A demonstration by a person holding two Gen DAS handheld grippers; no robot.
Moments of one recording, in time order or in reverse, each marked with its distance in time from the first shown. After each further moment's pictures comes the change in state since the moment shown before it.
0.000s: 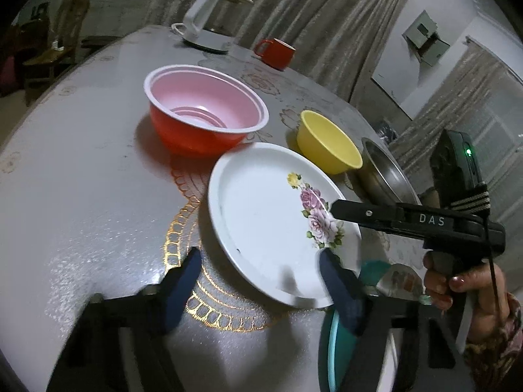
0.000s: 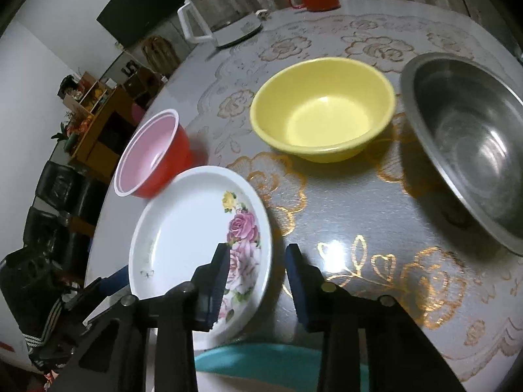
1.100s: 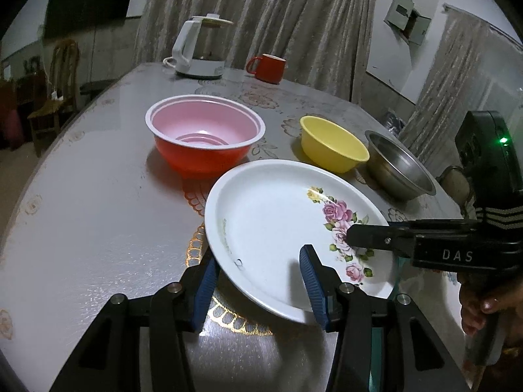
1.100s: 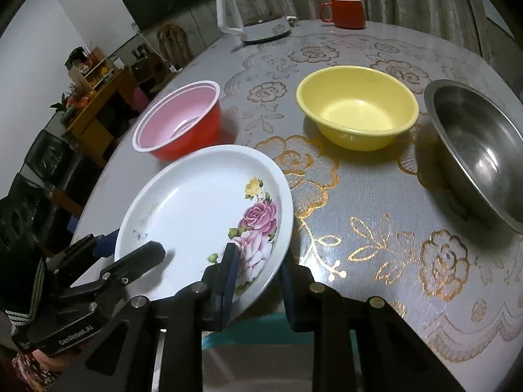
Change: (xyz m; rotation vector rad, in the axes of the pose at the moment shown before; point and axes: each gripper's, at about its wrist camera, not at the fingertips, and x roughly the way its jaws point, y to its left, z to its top) left arm -0.005 -0.012 -0.008 0.175 -0.100 0.120; right arm -0.003 0.046 -0.033 -0.150 -0.041 -0.090
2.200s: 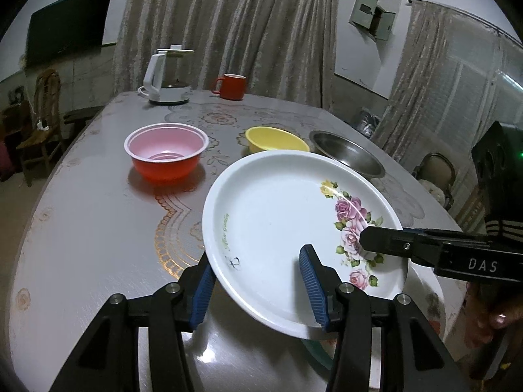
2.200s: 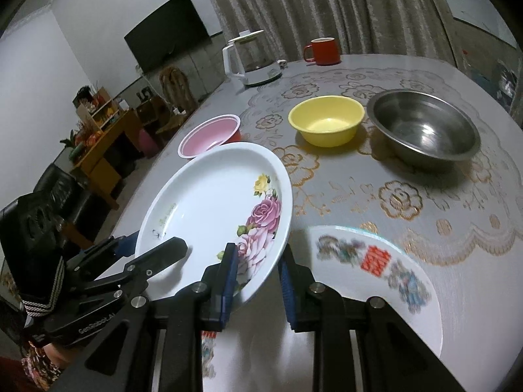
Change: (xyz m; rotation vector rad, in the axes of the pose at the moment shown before) left arm -0.060 -0.049 -0.023 0.109 -0.059 -0.058; right arm -0.085 0.013 -0.075 0.080 -0.207 0.020
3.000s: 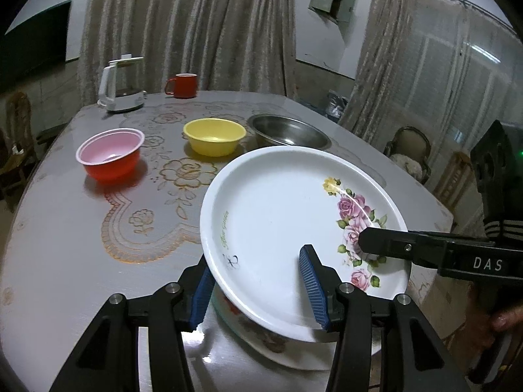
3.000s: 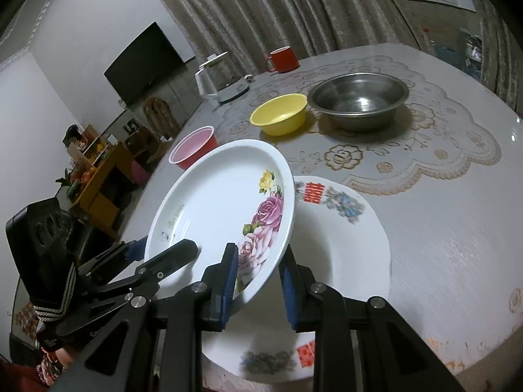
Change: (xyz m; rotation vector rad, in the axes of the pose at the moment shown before) left arm -0.010 -0.066 -0.018 0.131 0.037 -0.099; right arm -0.069 -0.029 -0.059 0.157 -0.081 -0.017
